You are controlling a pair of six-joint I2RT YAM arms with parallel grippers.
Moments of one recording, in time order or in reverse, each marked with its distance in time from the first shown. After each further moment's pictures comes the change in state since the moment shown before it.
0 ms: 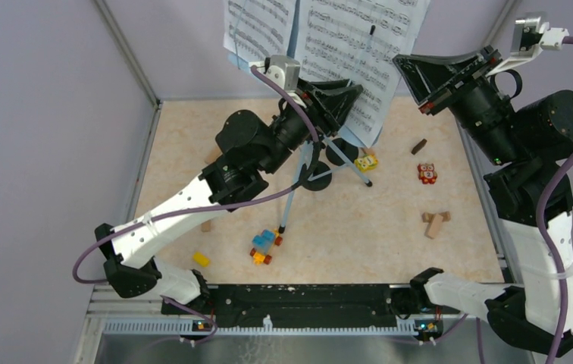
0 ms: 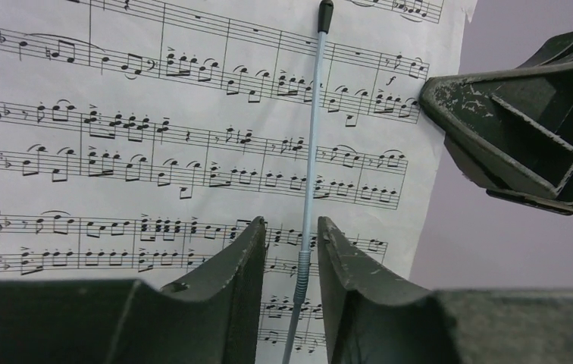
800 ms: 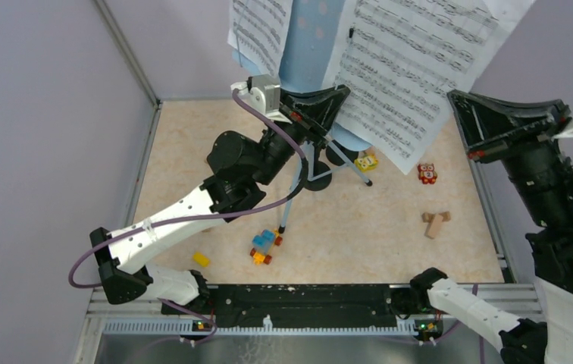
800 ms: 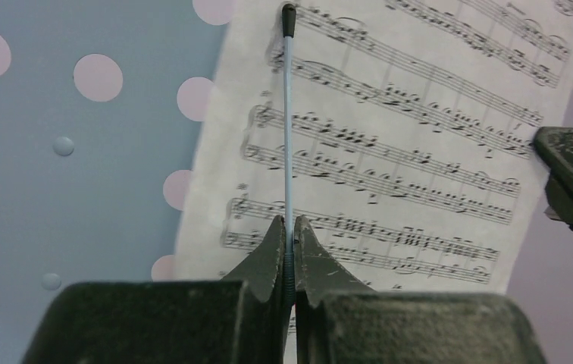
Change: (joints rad) left arm 0.000 -0.075 -0.204 0.280 0.024 0.032; right arm 0.000 -0.246 -0.140 -0.028 0.090 -0.055
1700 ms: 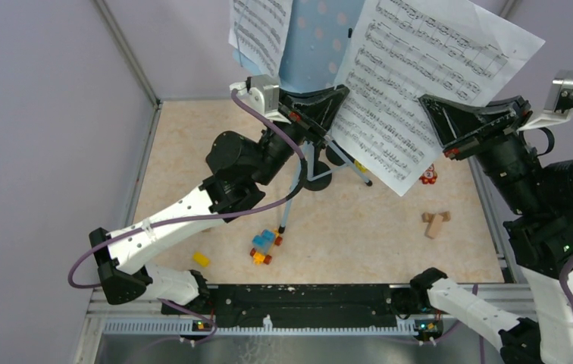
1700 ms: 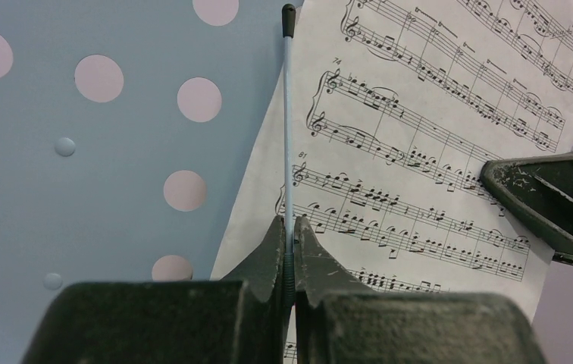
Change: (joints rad) left arm 0.000 -0.007 -0.008 0.003 -0.001 0.000; right arm 0.000 -0.018 -0.117 0.068 -0.062 0.057
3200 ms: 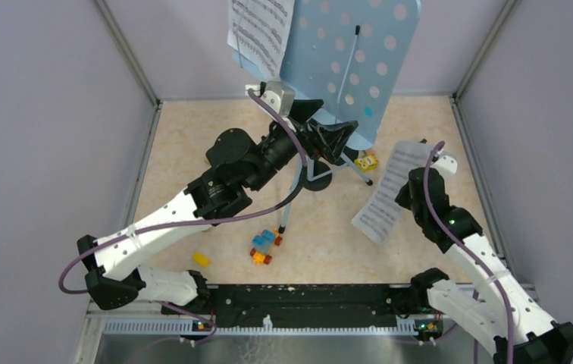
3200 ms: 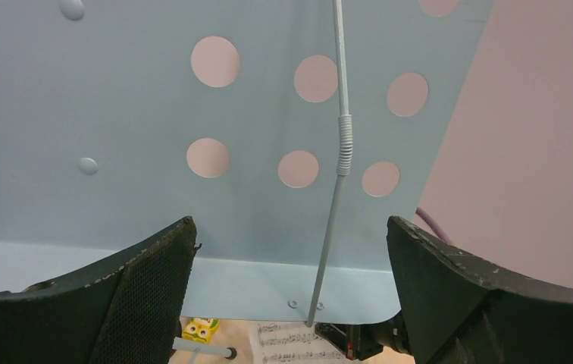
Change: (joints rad) left arm 0.000 -0.055 0.006 -0.341 -0.026 0.026; right arm -0.060 -0.056 -0.807 -0.343 0.640 0.236
